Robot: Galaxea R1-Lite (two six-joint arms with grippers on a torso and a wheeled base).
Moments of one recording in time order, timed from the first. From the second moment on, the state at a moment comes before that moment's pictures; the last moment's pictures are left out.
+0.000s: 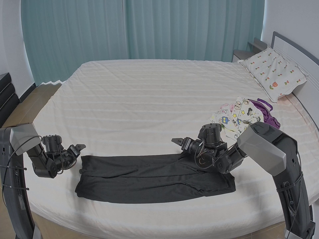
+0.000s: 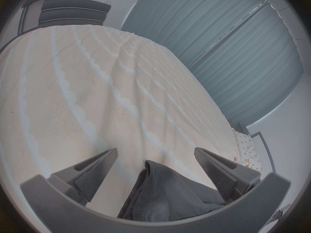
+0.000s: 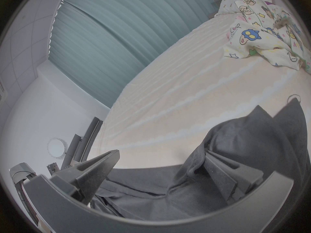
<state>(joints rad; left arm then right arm) 0.19 2.44 -0.89 -1.01 -0.24 -0.70 0.44 2.62 -1.42 -0.79 0.12 0.71</state>
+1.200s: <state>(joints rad) 0.19 2.45 -0.89 -1.01 -0.24 -0.70 0.48 2.63 -1.53 -0.70 0.06 0.85</state>
